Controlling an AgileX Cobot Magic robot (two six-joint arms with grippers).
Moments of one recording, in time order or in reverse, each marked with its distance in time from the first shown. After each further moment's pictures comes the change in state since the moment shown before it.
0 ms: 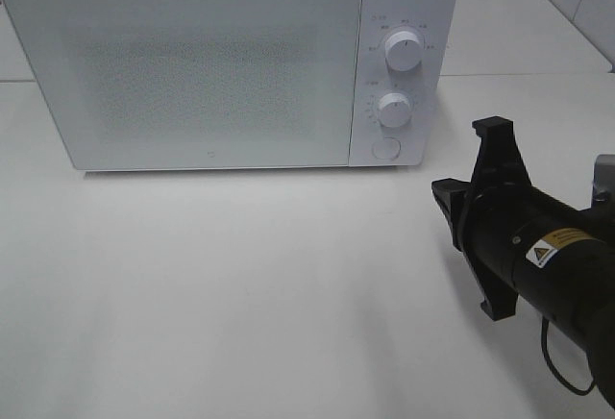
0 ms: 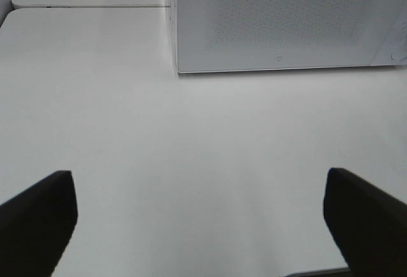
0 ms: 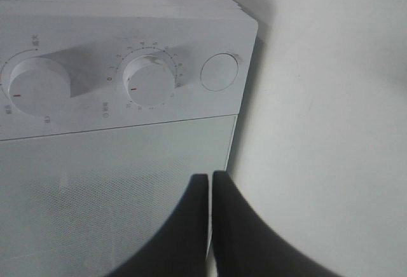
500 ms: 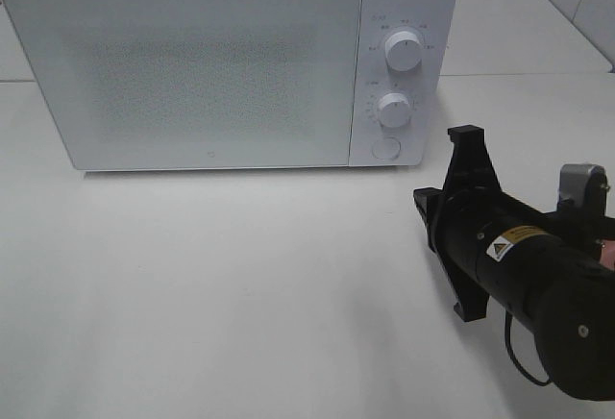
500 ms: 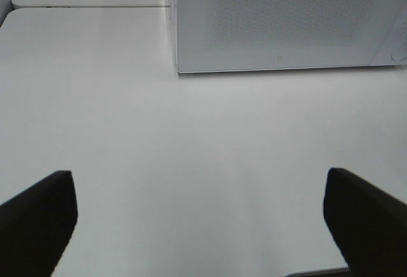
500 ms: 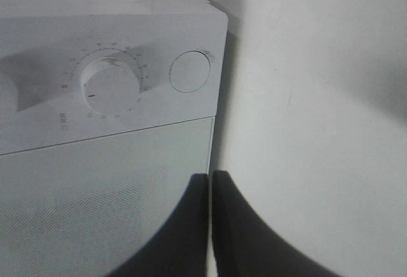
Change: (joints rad) left arm 0.000 0.000 0.000 0.000 0.000 0.000; right arm 0.000 0.121 -0.084 0.025 0.025 0.059
